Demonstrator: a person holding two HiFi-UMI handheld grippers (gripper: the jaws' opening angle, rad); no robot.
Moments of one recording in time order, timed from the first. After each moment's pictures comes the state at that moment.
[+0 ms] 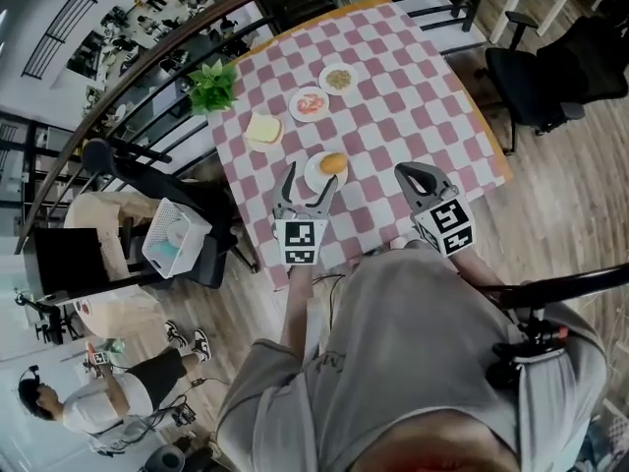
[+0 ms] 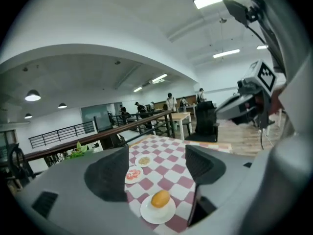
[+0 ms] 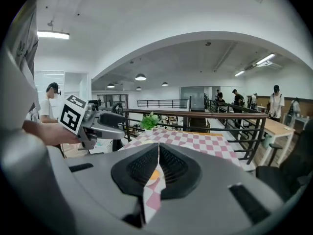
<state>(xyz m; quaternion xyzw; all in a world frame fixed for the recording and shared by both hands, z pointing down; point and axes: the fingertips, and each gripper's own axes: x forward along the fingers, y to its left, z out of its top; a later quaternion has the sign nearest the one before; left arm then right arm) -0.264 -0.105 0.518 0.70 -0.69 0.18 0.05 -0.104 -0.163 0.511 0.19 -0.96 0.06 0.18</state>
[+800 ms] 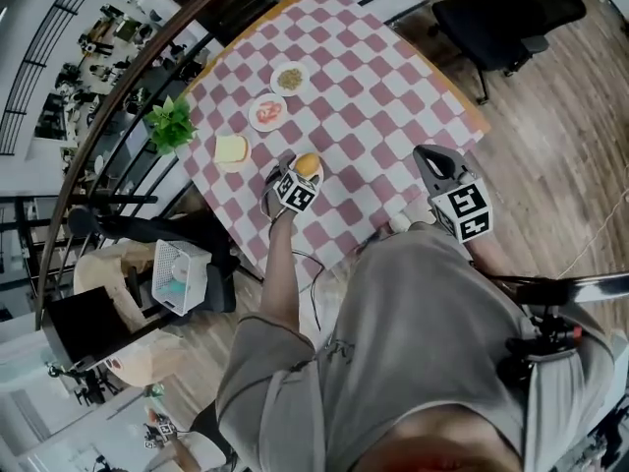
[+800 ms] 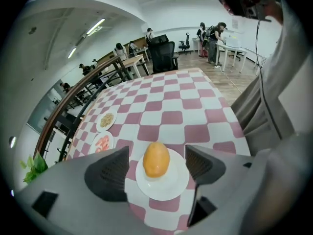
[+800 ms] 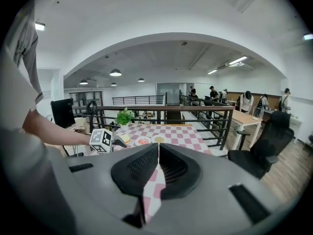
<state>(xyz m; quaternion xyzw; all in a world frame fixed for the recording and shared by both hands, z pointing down) -0.274 -0.168 0.766 0.73 -0.41 0.53 0.13 0.003 -0.195 0.521 0.34 -0.92 0.09 0.19</state>
